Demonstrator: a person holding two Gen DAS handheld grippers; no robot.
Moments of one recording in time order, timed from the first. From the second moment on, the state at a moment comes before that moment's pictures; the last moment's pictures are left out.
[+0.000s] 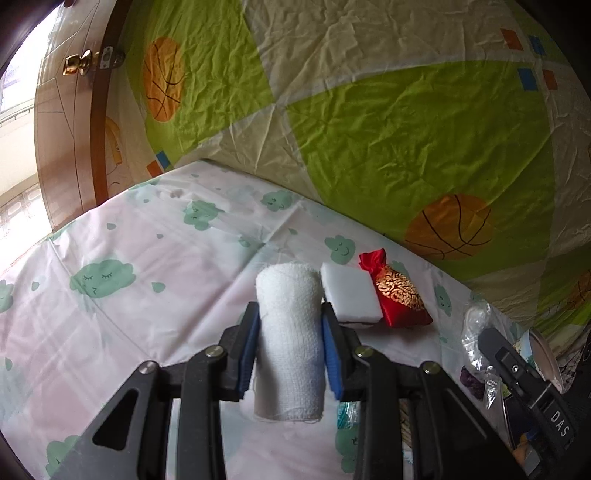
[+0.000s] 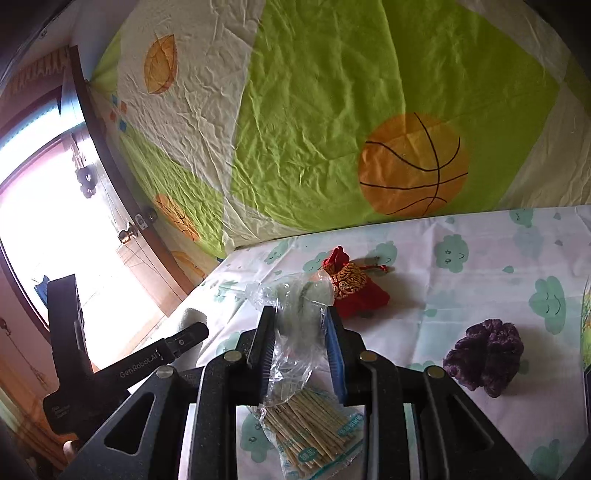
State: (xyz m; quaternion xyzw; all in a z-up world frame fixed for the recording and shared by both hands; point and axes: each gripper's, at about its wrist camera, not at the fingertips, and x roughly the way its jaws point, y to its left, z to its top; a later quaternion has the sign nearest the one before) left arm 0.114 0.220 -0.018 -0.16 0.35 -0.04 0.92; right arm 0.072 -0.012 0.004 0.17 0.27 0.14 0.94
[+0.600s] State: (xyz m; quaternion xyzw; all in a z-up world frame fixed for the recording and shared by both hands) left arm 0.087 0.172 0.002 -0.06 0.26 -0.07 0.96; right arm -0.023 -0.036 0.025 0.01 0.16 0.01 0.99
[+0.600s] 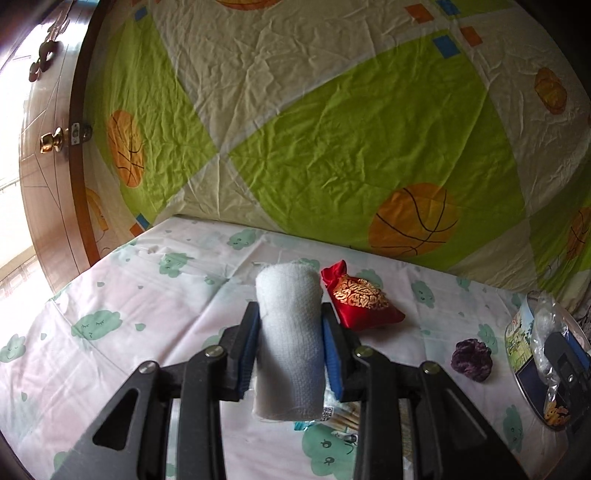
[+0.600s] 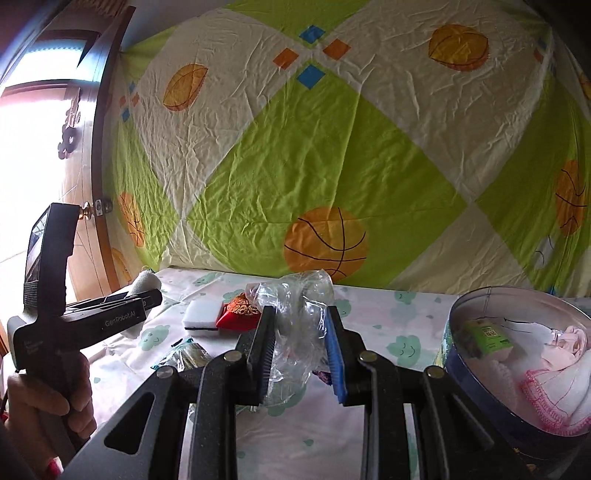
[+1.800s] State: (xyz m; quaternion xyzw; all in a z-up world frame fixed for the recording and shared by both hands) left arm 0.016 0.035 0.008 0.00 0.26 -0.10 0.96; right arm -0.097 -0.116 0.037 -0.01 0.10 -0.07 0.99
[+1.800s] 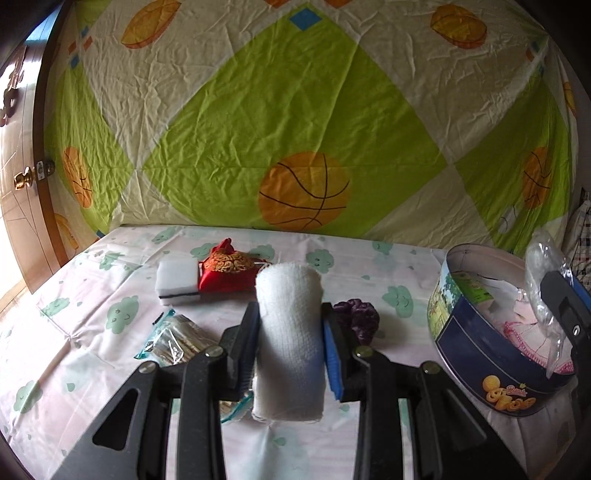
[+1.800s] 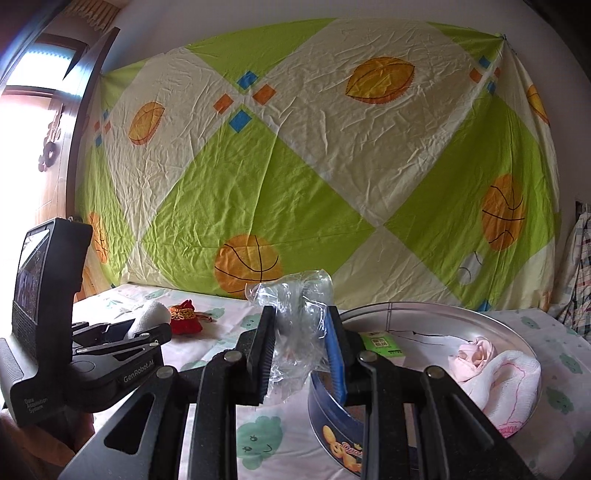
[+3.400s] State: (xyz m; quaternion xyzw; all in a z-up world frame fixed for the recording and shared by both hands) left arm -0.013 -0.152 0.029 0.03 0.26 -0.23 0.94; right arm -0.131 -0.312 0.062 0.07 0.07 -0.23 0.97
